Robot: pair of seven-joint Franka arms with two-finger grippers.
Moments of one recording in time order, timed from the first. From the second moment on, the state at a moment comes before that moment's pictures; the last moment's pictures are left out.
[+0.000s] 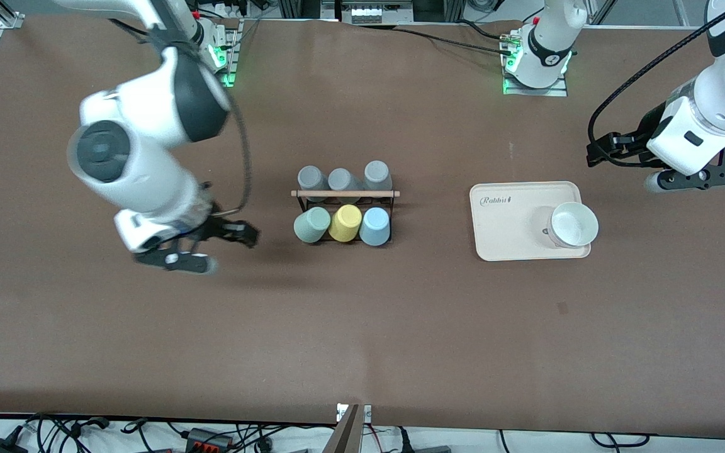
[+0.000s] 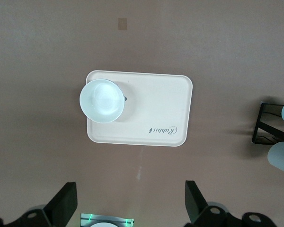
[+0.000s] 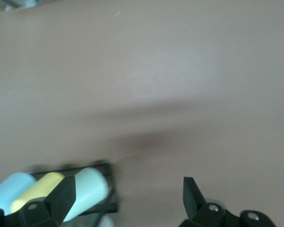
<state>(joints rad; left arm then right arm) -0.03 0.07 -0.10 -1.58 -0.04 1.49 -0.25 0.29 0.47 0.03 -1.31 0.04 1.82 0.47</state>
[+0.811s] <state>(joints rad) -0.03 0.07 -0.10 -1.58 -0.04 1.51 -0.25 -0.02 0.36 0.02 -1.29 0.02 1.67 0.10</state>
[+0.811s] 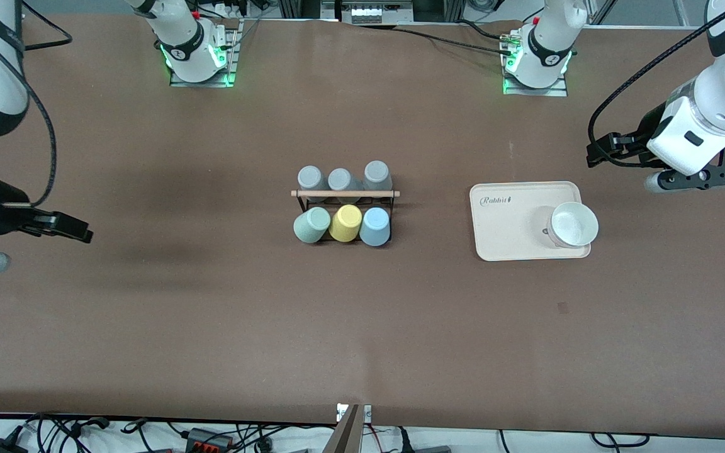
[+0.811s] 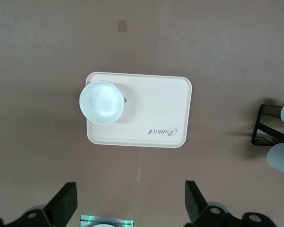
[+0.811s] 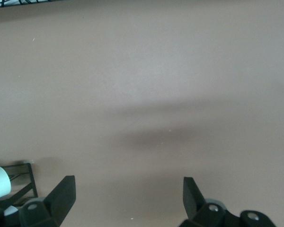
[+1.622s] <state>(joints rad) -0.03 0.07 -0.10 -1.57 -0.04 1.53 -0.25 -0.01 0.27 -0.07 -1.32 0.02 1.66 -0.04</state>
